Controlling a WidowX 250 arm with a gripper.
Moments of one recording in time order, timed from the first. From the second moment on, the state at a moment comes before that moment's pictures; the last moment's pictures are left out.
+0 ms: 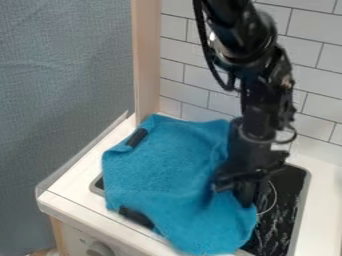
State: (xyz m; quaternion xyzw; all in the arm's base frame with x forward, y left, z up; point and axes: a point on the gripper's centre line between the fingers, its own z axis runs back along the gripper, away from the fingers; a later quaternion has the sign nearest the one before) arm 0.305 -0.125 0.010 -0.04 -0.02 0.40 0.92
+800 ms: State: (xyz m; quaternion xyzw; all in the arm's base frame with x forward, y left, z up) arm 0.306 -0.065 0.060 -0.04 -0.03 0.43 0.90
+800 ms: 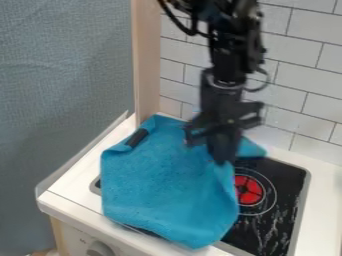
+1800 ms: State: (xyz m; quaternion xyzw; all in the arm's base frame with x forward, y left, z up) arm 0.342 0.031 0.020 0.00 0.05 0.33 0.94
